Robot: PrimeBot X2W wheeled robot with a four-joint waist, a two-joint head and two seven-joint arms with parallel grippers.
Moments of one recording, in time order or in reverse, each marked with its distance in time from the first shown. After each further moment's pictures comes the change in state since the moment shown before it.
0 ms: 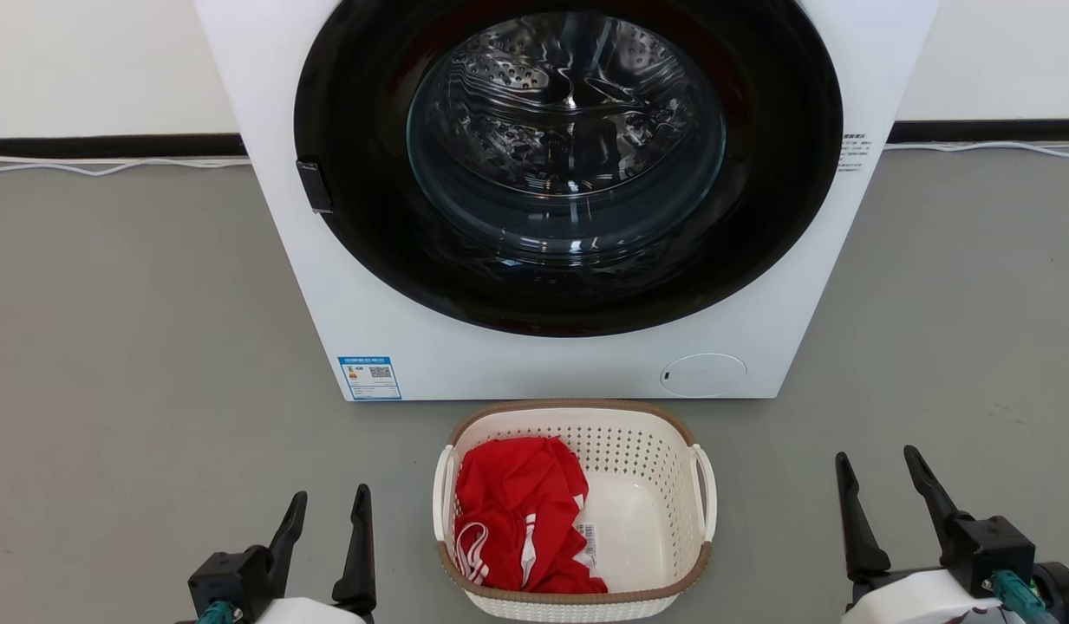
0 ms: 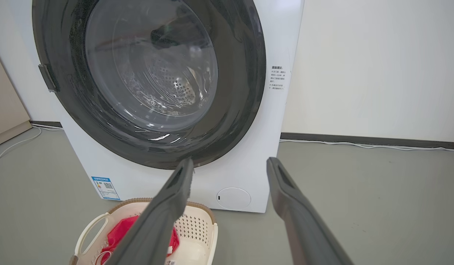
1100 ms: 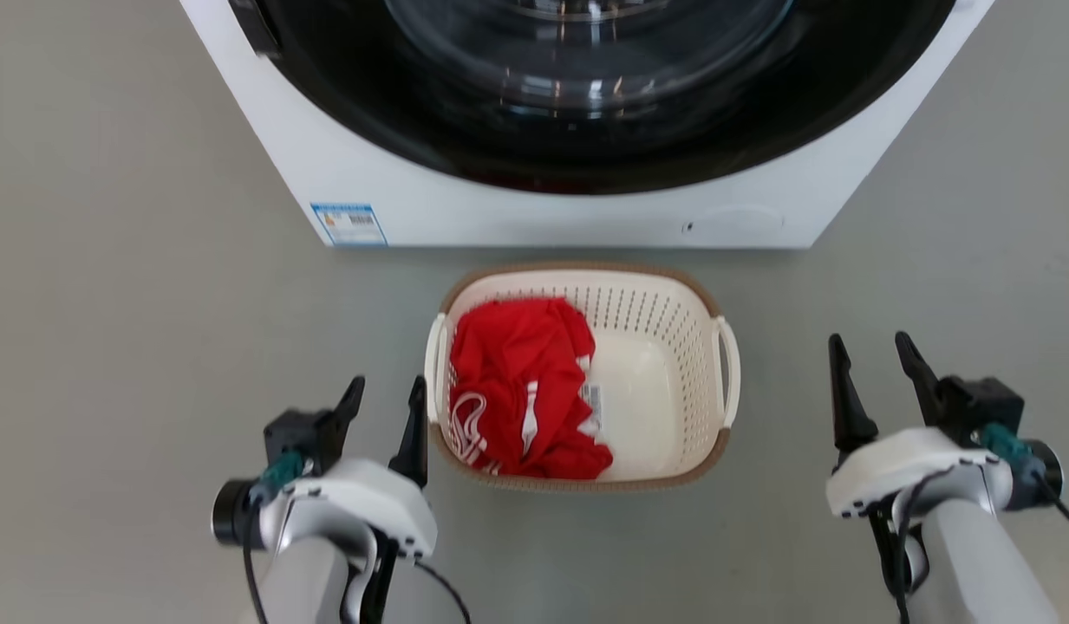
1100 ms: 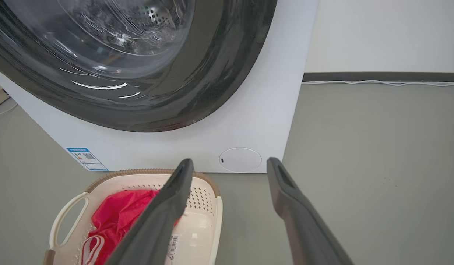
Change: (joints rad) left arm -0.325 -0.002 -0.138 0.273 -0.019 0.035 0.000; right arm -0.326 -0.010 -0.016 0.282 0.052 0.000 0.000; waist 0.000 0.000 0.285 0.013
